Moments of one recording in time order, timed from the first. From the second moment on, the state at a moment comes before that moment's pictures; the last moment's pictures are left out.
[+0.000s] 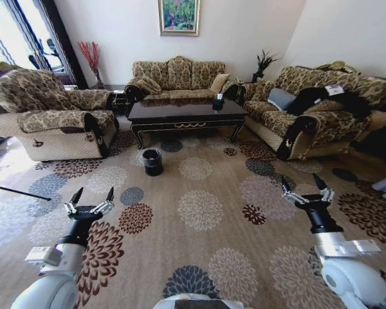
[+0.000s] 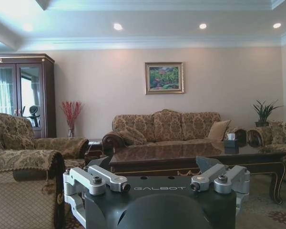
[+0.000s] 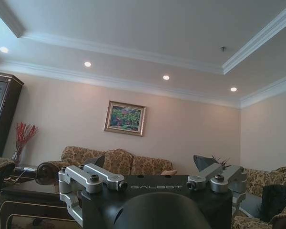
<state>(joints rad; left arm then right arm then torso) 1.78 -1.31 -0.90 -2.43 -0.41 0.06 0.01 -1.82 0.93 0.96 2.18 0.60 0.37 0.07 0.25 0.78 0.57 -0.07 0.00</state>
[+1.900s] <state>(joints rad) 1.77 -1.31 -0.91 -2.45 -0.42 0.08 0.01 -1.82 0.93 0.96 2.18 0.60 0.37 0.07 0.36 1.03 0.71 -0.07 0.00</state>
